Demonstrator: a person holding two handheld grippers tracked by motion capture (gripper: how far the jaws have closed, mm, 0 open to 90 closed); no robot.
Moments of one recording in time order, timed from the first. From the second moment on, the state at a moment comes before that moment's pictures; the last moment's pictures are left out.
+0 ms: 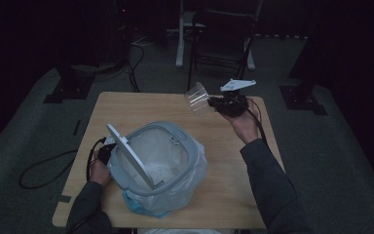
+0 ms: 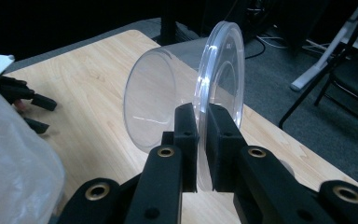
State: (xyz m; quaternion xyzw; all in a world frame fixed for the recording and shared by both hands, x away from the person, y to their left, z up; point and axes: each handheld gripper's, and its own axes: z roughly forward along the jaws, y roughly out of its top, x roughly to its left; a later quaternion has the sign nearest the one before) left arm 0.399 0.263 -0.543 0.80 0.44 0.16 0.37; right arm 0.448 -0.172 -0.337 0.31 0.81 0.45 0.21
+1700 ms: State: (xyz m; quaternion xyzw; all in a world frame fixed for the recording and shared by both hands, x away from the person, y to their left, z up) left arm 0.396 0.257 -0.543 0.81 0.43 0.18 0.36; right arm 0.379 -0.180 -0.257 0.22 0.78 0.54 0.21
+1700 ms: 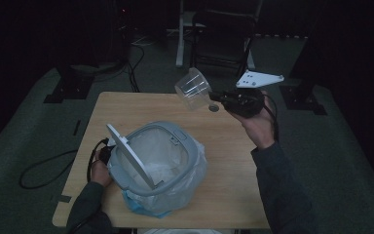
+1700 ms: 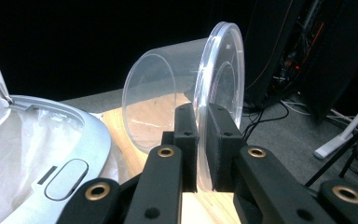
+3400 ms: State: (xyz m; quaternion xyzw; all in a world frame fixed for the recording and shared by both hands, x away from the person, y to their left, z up) left arm 0.395 0.260 -0.543 0.80 0.45 0.19 0.35; right arm 0.338 -0.170 -0.235 0.15 0.78 0.57 0.19
